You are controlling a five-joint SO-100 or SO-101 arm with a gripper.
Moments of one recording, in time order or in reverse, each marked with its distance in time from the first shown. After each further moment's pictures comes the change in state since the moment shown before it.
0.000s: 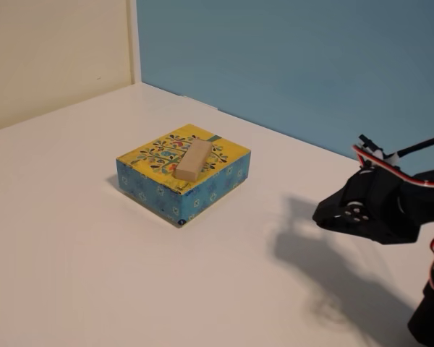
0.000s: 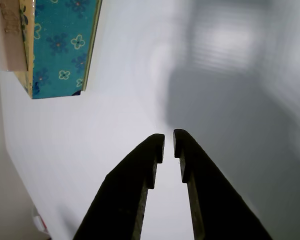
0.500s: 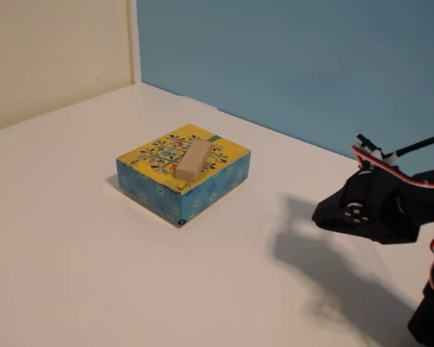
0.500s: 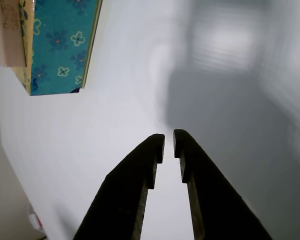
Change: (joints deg) arm -0.4 0.0 0.0 0.0 -0.8
